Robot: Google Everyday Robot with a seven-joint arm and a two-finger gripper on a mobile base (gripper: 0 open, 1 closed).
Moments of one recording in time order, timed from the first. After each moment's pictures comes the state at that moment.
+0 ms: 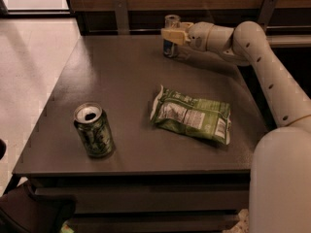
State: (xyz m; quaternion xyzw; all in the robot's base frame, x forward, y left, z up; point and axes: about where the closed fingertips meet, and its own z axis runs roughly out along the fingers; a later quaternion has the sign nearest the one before) arm 0.836 -0.071 0.894 -0.34 0.64 0.34 0.60
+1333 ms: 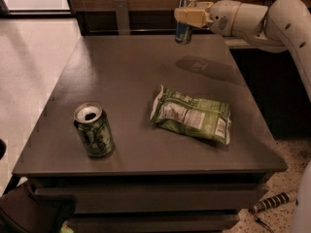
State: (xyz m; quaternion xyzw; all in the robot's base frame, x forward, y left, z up) arm 0.762 -0.100 0.986 -0.35 0.63 0.35 0.60
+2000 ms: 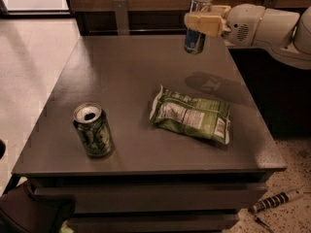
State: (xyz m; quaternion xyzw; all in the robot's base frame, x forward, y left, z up) arm 0.667 -0.117 1.011 -0.34 0.63 0.34 0.62
